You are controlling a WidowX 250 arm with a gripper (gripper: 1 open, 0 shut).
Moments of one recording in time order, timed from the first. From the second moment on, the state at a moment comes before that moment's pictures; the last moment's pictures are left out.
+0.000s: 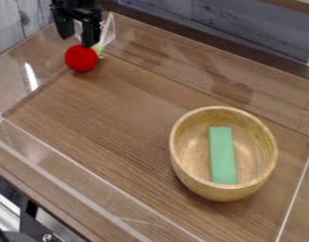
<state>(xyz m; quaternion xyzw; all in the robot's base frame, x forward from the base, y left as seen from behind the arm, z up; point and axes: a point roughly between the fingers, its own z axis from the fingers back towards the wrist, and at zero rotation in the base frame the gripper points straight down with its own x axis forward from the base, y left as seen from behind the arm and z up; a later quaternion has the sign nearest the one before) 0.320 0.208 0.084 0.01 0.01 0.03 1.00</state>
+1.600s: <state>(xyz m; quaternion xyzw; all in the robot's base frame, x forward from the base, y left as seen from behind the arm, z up) 0.369 0.206 0.025 -0.01 0.03 -0.01 1.00</state>
